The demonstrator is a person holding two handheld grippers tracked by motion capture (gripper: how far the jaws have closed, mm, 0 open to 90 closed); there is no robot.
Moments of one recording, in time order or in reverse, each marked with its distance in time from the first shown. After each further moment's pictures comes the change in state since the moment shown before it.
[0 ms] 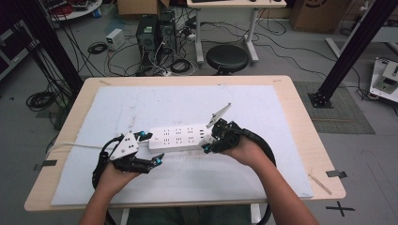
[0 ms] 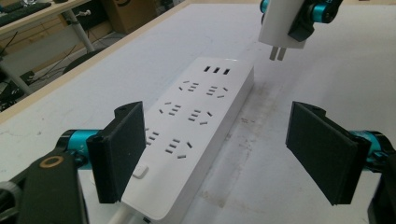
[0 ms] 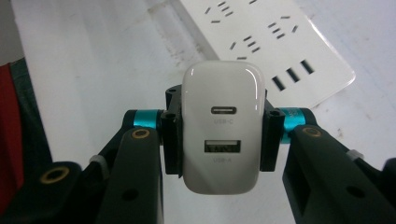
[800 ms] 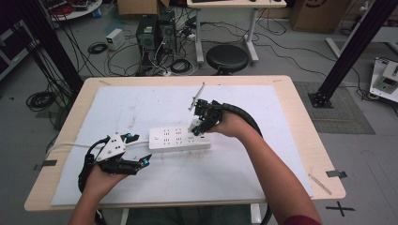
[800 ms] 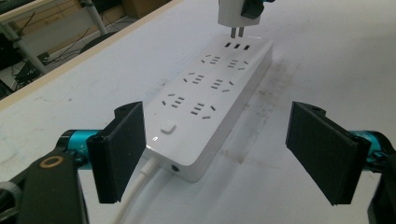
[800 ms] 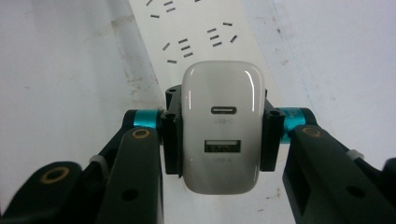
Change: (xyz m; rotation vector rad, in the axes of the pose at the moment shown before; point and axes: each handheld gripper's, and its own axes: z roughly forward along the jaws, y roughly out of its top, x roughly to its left) left arm 0.013 -0.014 -0.028 0.052 0.057 -0.026; right arm -0.045 0.070 0.027 0.153 0.043 -0.165
